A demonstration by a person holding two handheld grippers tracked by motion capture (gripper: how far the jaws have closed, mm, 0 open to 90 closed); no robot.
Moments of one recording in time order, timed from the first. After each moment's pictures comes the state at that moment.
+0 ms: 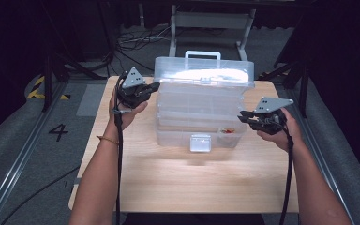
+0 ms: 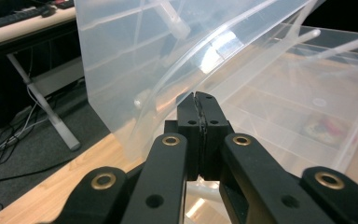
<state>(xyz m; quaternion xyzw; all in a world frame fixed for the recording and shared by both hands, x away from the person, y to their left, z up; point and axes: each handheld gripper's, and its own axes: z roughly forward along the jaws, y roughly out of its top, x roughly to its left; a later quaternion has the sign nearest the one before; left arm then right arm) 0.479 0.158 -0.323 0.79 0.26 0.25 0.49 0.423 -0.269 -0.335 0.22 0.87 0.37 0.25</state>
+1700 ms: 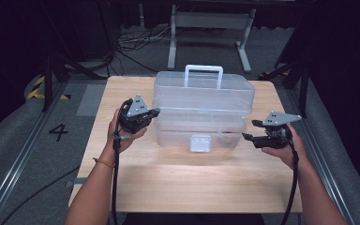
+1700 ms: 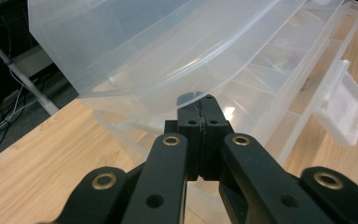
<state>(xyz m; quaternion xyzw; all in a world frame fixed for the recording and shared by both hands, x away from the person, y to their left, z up) 0.430 0.156 -0.367 0.82 0.25 0.24 0.45 0.404 -0.297 -0.380 0.29 0.85 0.38 0.23</state>
